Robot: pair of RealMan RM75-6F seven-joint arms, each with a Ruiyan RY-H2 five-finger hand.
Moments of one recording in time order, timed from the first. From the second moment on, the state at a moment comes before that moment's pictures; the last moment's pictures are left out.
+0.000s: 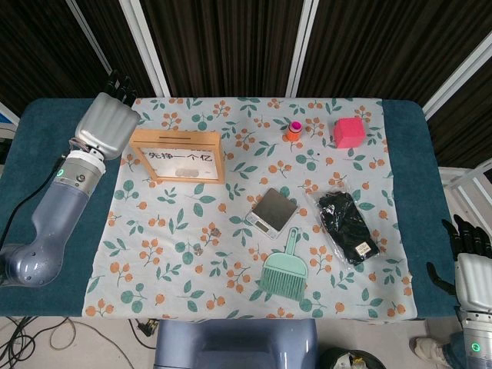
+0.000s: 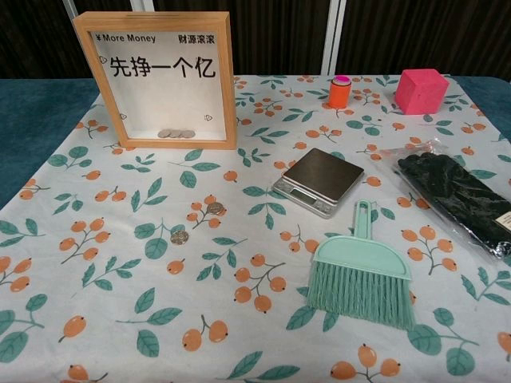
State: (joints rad) left arm -1.19 -0.83 -0.20 -1.84 0.42 0.87 1.20; right arm 0.04 -1.15 0.12 -1.66 -1.38 1.52 -0.07
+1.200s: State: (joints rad) left arm -1.27 -1.03 -0.24 -1.24 0.29 0.23 0.43; right arm 0.03 -1.16 0.16 -1.66 -1.32 1.54 -0.11
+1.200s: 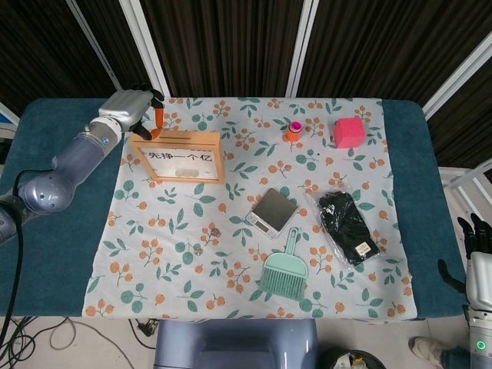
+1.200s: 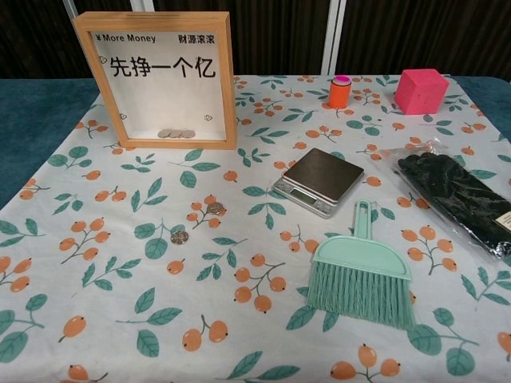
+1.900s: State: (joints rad) left arm -1.31 -1.07 -0.15 -1.13 0.47 0.11 0.16; right arm 0.03 -1.16 0.16 -1.66 -1.31 1.54 -0.12
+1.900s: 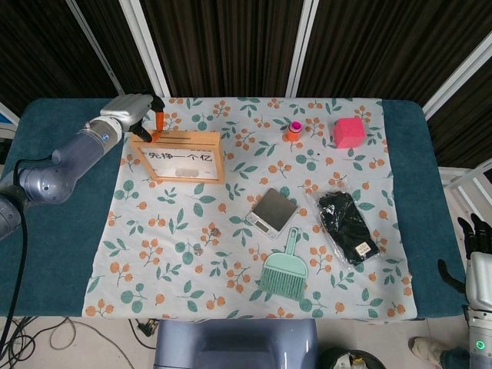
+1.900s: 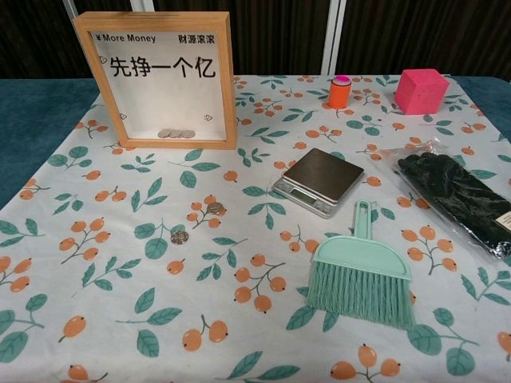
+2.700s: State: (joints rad) left arm -1.32 -1.11 -0.12 -1.06 0.69 0.08 -0.09; right arm 0.02 -1.16 0.17 -1.67 -1.31 1.54 -0.11
